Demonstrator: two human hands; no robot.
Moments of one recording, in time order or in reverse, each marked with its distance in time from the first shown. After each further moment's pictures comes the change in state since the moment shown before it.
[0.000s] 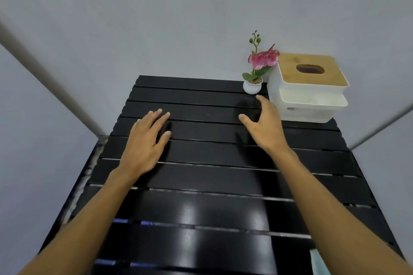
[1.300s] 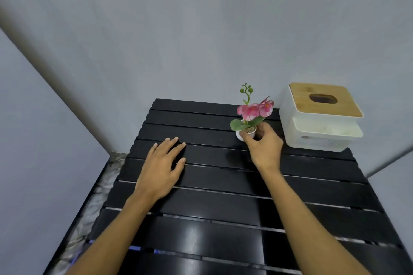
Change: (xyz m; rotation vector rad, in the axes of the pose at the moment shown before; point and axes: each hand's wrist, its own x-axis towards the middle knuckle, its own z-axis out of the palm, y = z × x) left_hand -0.002 0.002 0.000 0.038 -0.022 -0.022; right_hand 0.014 -0.016 0.040 0.268 0.203 0.036
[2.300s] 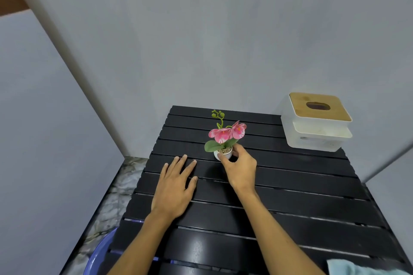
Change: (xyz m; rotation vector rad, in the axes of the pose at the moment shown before) left_hand -0.071 0.010 -0.007 0.020 -0.001 -0.052; right_hand -0.098 -0.039 0.038 0.035 -0.131 0.022
